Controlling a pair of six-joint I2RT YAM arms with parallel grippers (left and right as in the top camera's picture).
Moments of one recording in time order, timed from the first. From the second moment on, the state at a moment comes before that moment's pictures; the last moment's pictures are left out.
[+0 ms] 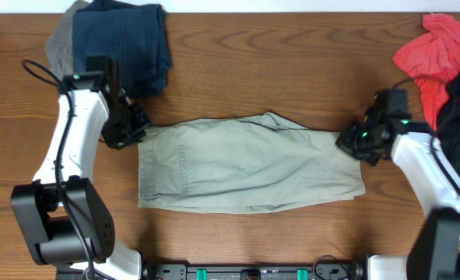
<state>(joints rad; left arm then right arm) 0.09 1.74 1.39 -1.20 0.18 -0.43 -0.07 1.53 0.96 -0.70 -0.27 0.53</state>
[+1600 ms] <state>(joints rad) -0.25 1.53 0.80 -1.22 0.13 -0.65 0.21 1.65 0.87 -0.96 -0.18 0.52</state>
